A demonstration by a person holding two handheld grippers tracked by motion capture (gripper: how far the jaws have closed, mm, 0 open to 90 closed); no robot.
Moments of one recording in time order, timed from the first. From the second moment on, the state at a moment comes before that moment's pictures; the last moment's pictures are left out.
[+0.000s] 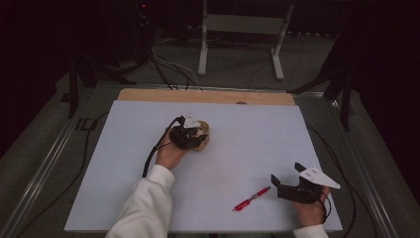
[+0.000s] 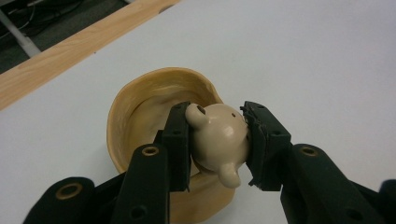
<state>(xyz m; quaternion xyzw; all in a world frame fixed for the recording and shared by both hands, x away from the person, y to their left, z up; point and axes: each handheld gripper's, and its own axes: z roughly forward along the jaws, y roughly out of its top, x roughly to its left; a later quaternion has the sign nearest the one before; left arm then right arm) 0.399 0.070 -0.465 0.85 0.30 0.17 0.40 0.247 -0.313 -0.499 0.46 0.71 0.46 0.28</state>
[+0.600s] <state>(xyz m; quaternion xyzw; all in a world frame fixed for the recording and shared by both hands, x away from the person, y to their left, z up) 0.369 0.095 -0.464 0.86 0.27 0.16 0.39 0.247 -0.312 -0.499 0.46 0.71 0.46 0.28</state>
